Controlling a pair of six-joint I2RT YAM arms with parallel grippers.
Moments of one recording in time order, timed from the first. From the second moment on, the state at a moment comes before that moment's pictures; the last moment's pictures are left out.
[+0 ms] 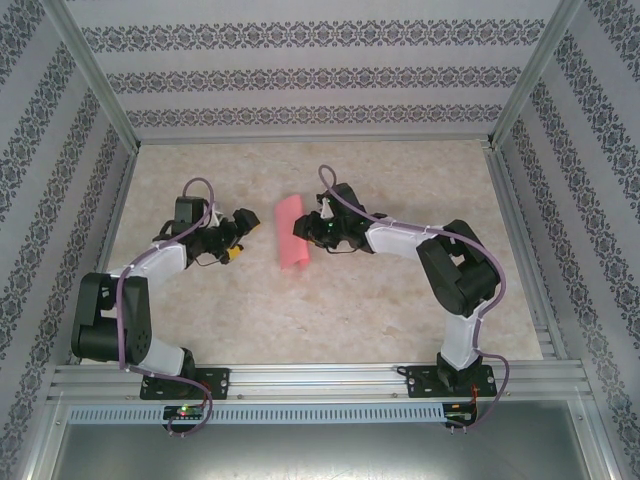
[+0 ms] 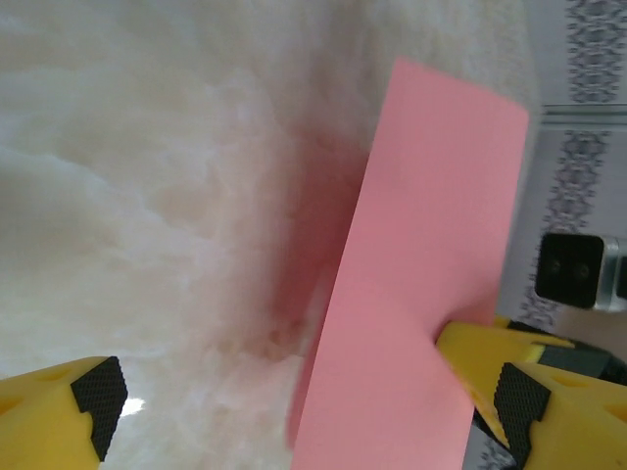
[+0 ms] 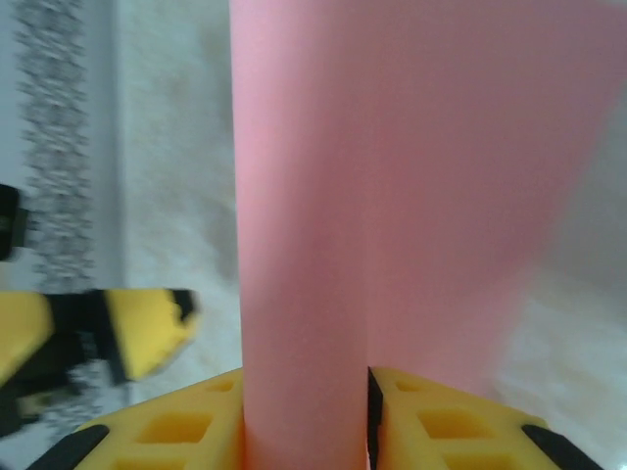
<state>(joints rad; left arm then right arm) -0.03 1.47 0.73 -0.07 0.67 -0.87 0.60 1.90 1.12 0.11 -0.52 0.96</state>
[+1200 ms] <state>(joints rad) -0.12 1.78 0.63 0.78 0.91 -1.27 0.55 1.96 0.95 0.59 -0.69 1.28</state>
